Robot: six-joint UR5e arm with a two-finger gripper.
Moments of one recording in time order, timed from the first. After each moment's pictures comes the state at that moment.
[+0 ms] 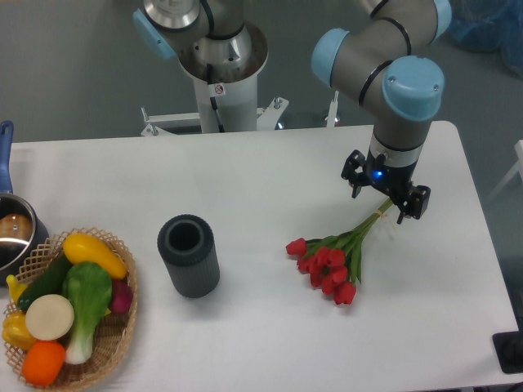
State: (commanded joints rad) arm 2.71 -1.88 -1.63 -1.10 1.55 1.39
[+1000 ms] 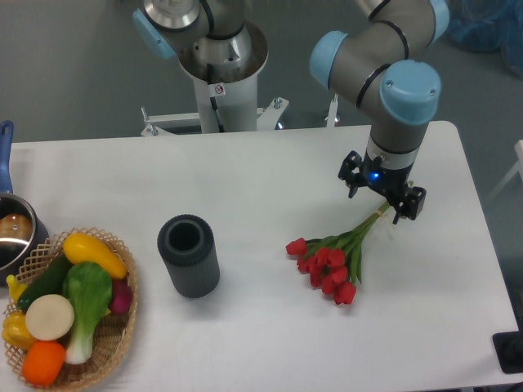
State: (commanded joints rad) arm 2.71 -1.88 -1.69 -1.09 1.55 1.38
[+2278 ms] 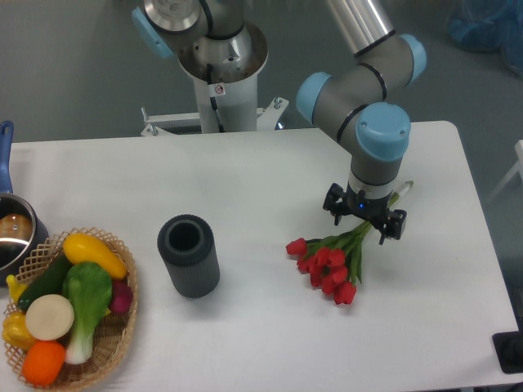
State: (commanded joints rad) arm 2.66 -2.02 -1.70 -0.87 1.56 1.22
